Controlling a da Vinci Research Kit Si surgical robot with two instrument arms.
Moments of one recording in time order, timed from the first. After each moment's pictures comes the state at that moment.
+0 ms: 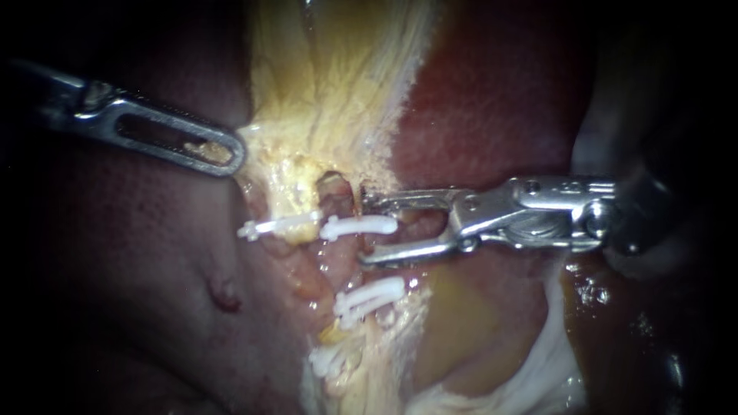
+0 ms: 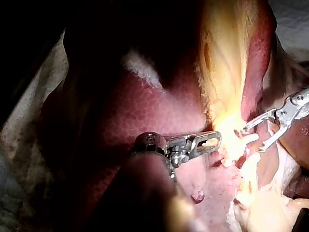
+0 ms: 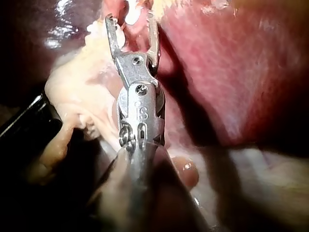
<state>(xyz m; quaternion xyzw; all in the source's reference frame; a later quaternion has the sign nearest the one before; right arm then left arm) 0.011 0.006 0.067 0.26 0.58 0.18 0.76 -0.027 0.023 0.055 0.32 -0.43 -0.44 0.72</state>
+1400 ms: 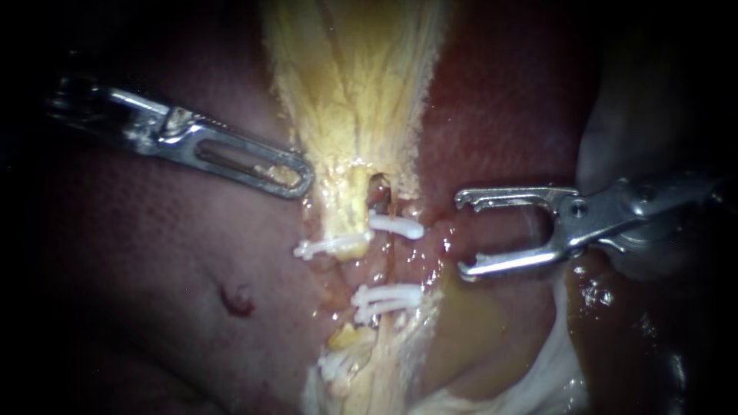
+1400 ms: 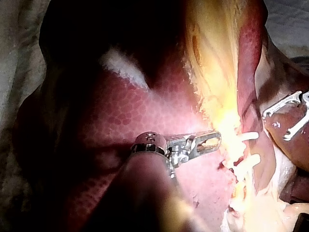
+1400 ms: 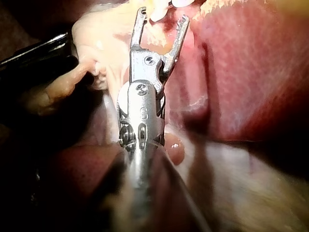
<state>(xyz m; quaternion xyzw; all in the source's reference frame) 0.003 0.006 0.063 0.23 0.59 0.12 0.76 -0.034 0.022 0.062 0.33 -0.43 -0.43 0.72</state>
